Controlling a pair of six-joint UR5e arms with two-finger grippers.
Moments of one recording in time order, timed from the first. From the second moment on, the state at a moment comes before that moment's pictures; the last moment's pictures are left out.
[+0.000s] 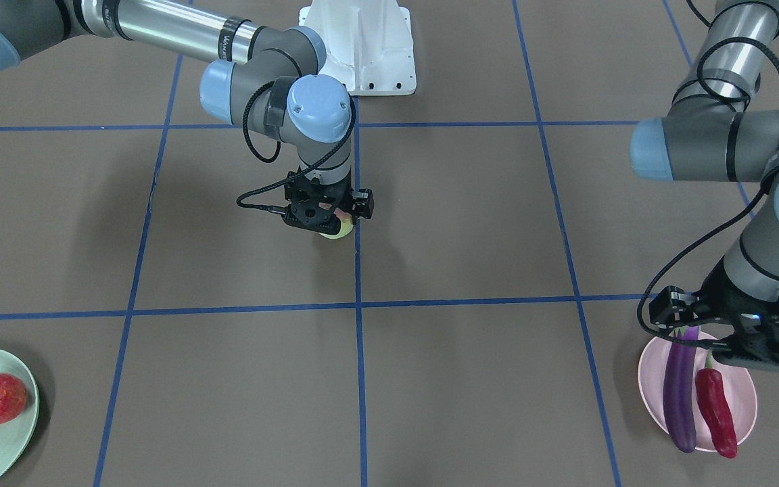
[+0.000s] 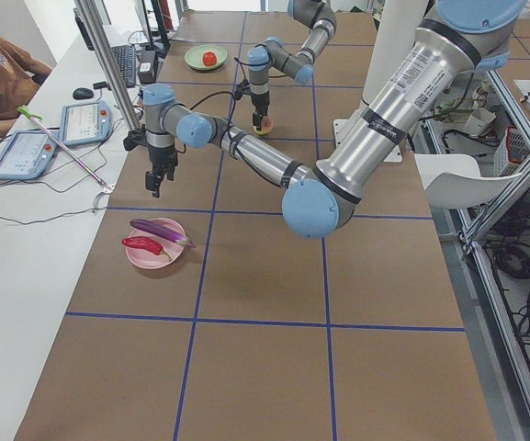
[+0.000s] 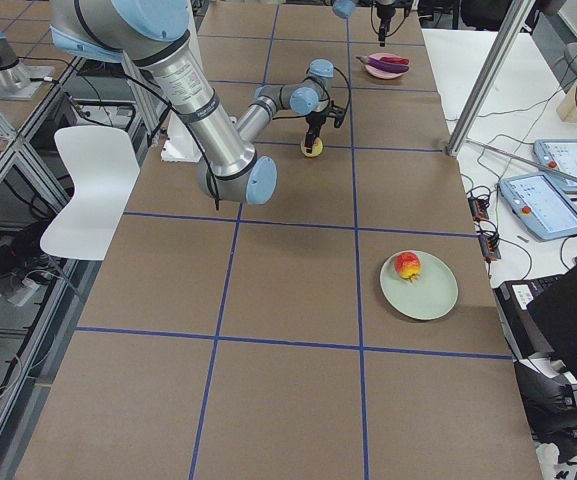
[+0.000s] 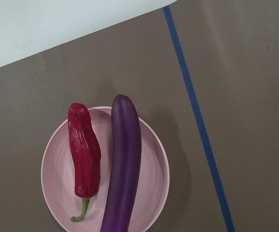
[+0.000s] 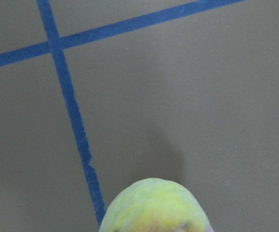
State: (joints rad) left arm -1.13 -2.19 -1.43 -1.57 -2.02 -0.36; right arm 0.52 -0.76 1.44 -1.60 1.94 1.44
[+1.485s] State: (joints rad) left arm -1.18 -1.68 -2.00 -1.54 -2.11 -0.34; right arm 0.79 -0.91 1.73 -1.71 1.97 1.20
